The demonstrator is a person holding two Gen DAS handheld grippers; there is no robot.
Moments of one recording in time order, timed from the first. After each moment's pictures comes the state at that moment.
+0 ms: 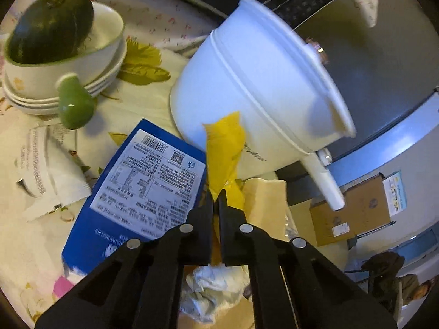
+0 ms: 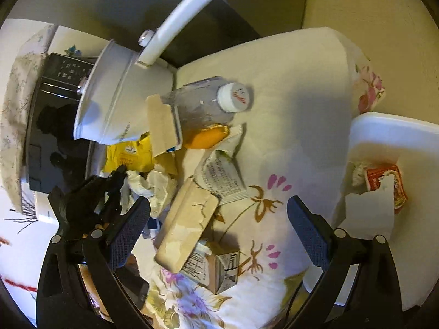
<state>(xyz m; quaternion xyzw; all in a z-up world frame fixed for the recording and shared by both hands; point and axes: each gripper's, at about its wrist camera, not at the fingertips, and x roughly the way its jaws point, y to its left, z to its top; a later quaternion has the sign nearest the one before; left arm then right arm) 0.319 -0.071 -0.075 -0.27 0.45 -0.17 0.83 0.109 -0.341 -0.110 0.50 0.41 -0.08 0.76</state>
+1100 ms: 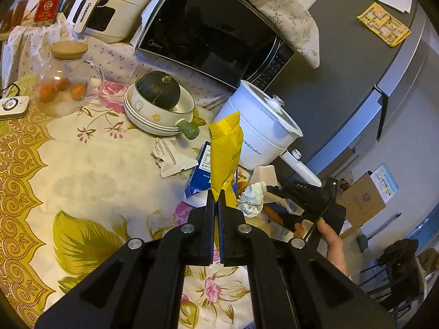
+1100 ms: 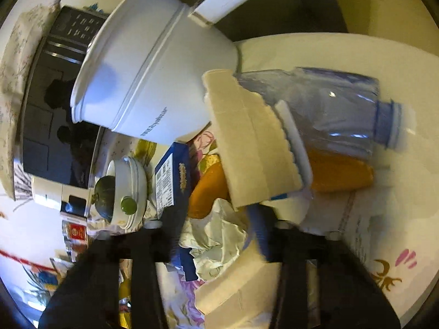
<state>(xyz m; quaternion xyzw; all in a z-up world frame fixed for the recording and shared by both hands) 0.123 0.068 -0.015 -0.24 0.34 -0.16 0.89 0.246 -0.292 -0.118 0.45 0.44 0.01 0.78</state>
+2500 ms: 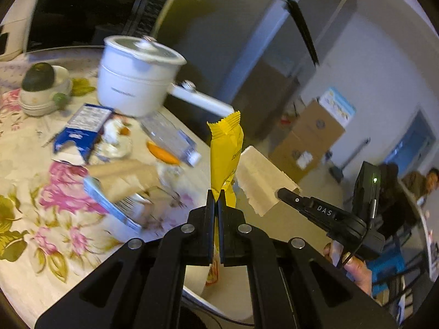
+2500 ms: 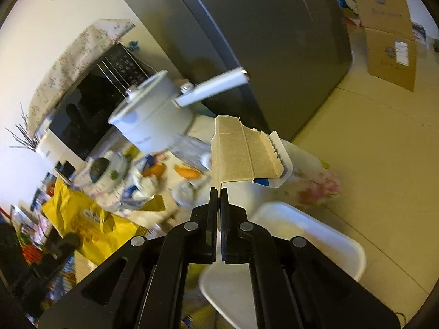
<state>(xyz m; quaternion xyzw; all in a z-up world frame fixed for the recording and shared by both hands) 0.039 -0.139 0.021 -0.12 0.38 -0.33 0.85 0.001 -0.428 -0.033 0.29 0.36 -0.04 0.89</state>
